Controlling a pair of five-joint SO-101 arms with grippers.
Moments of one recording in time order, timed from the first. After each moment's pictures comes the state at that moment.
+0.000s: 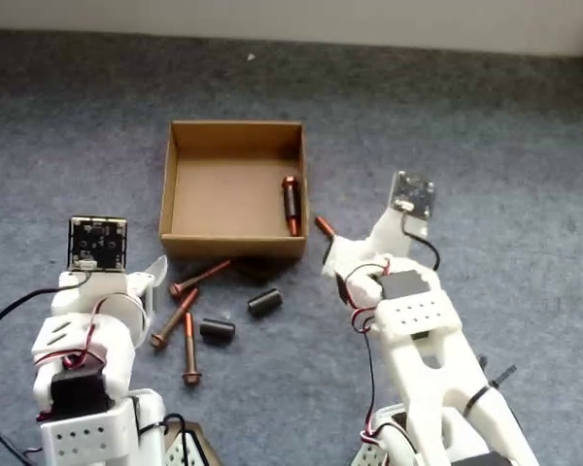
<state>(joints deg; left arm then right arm) -17.3 -88.5 75.3 59.9 -7.8 -20.7 -33.0 58.3 37.5 -28.6</state>
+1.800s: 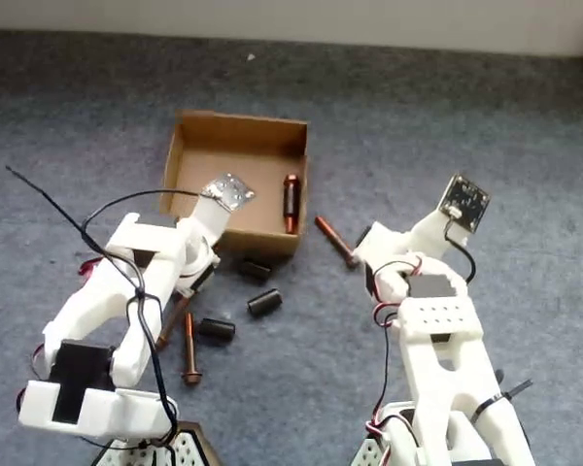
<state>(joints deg) -1.3 -2.5 41.7 51.4 -27.5 -10.8 -34.5 60.8 31.5 -34.3</state>
